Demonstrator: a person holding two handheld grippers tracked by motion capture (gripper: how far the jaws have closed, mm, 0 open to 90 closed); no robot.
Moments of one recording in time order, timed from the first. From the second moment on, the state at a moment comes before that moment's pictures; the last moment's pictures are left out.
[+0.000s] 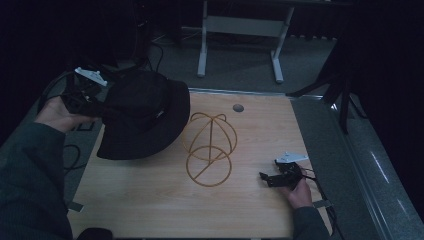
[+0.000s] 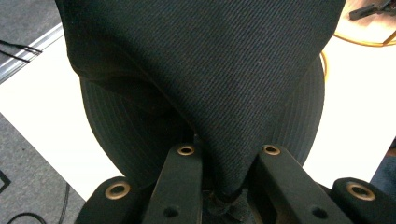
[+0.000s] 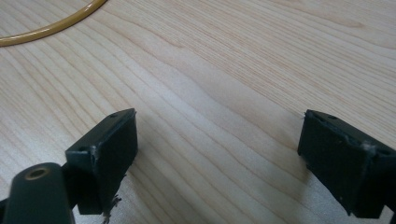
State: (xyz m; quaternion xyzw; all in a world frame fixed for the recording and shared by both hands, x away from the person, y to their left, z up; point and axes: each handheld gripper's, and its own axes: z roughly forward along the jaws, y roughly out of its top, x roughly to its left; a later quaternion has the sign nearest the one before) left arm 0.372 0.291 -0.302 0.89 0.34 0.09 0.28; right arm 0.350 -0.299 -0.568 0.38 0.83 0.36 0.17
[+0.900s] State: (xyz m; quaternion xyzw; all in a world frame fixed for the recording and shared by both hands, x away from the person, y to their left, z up) left arm 0.361 0.300 -0.287 0.88 0.31 0.08 0.34; right arm 0.350 -0.299 -0.568 0.38 0.83 0.36 0.17
